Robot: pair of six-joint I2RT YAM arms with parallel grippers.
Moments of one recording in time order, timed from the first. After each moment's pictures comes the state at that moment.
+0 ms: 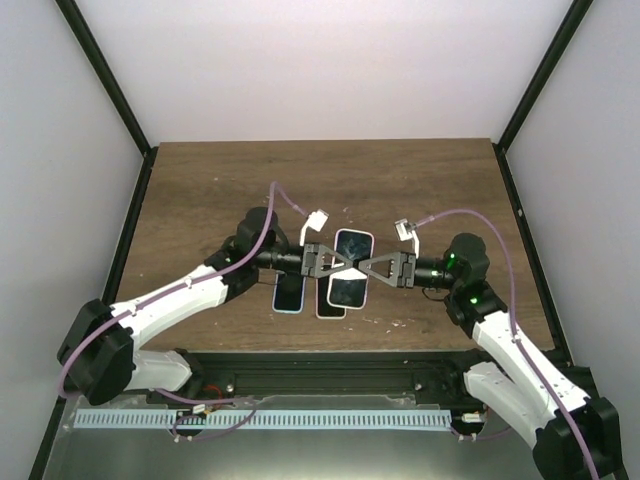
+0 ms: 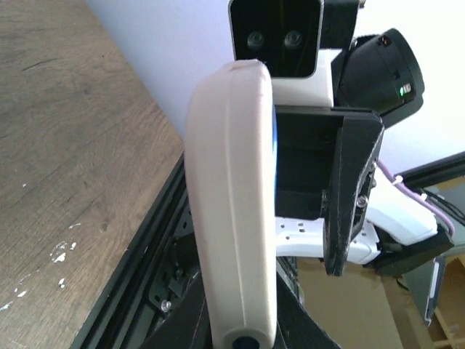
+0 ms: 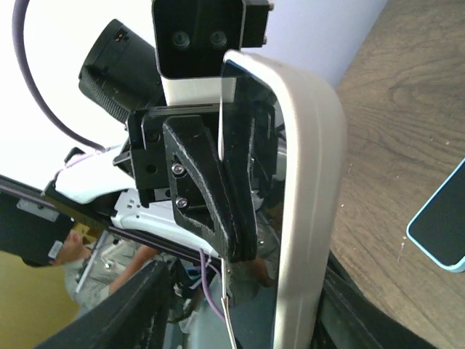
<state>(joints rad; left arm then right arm) -0.75 1.31 0.83 0.25 0.88 -0.87 0.35 0.80 0.49 0.27 -1.07 1.00</state>
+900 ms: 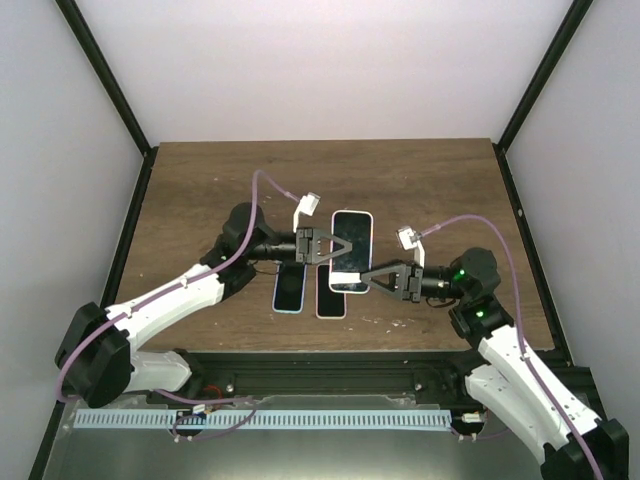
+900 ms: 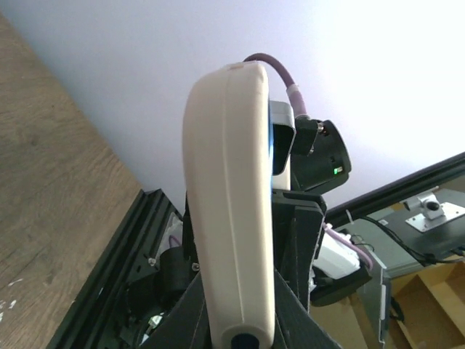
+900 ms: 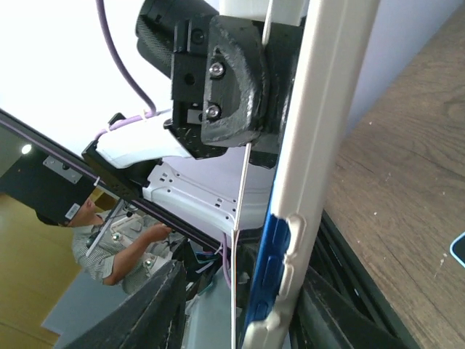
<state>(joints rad) -0.72 1.29 0.84 0.45 0.85 -1.06 0.41 0.68 0.46 0.33 -1.09 1.01</state>
